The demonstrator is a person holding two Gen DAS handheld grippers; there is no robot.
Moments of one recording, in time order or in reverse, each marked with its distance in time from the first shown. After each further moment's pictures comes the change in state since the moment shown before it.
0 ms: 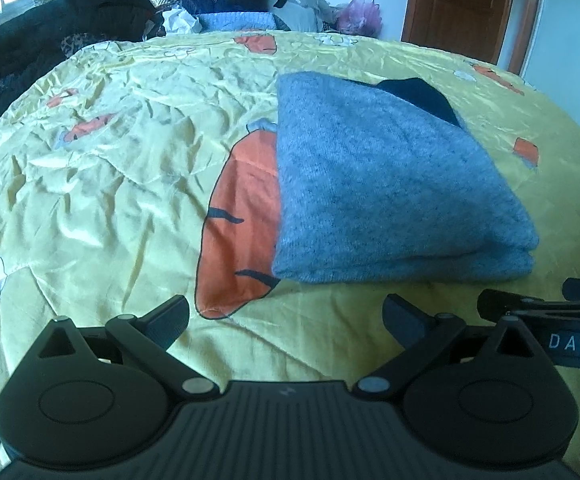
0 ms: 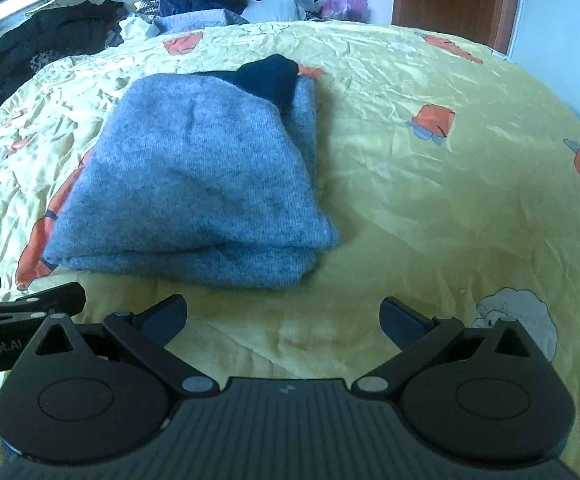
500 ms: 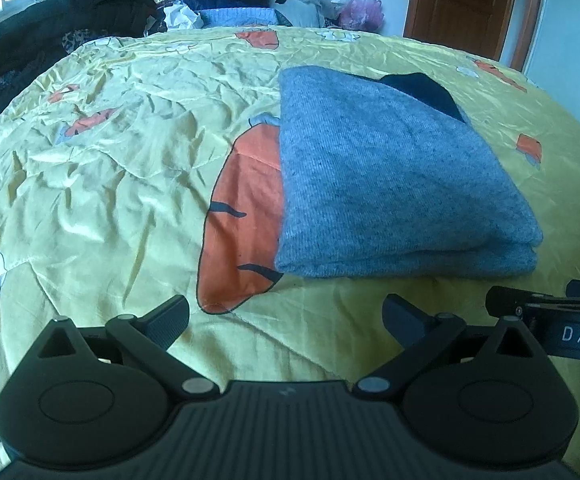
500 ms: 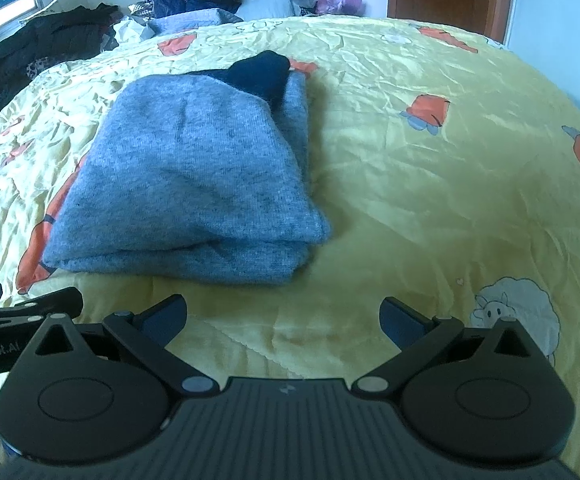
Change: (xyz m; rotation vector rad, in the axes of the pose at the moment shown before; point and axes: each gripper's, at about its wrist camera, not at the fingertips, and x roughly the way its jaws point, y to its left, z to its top) left arm 0.003 0.001 -0.001 -0.001 0.014 0.005; right arm 0.001 -0.006 -0.001 0.030 0.011 0.012
